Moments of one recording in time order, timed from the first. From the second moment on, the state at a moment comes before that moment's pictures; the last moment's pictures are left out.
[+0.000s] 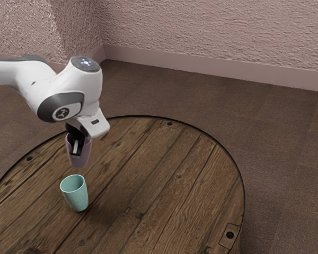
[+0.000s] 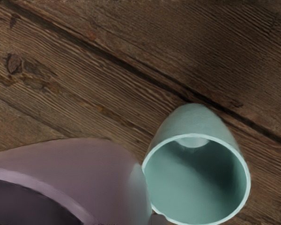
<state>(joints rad) -0.25 -0.18 0.13 -2.26 0.44 1.98 0.72</state>
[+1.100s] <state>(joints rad) -0.27 -0.24 0.13 -2.40 0.37 1.99 0.49</state>
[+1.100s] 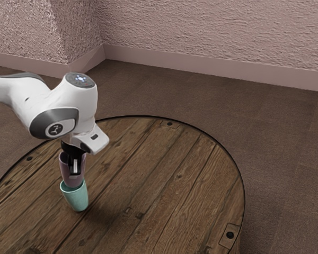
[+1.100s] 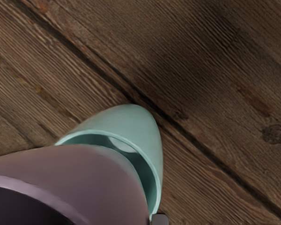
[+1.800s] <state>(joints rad) -0.22 -0.12 0.13 -2.41 0.35 2.06 0.47</state>
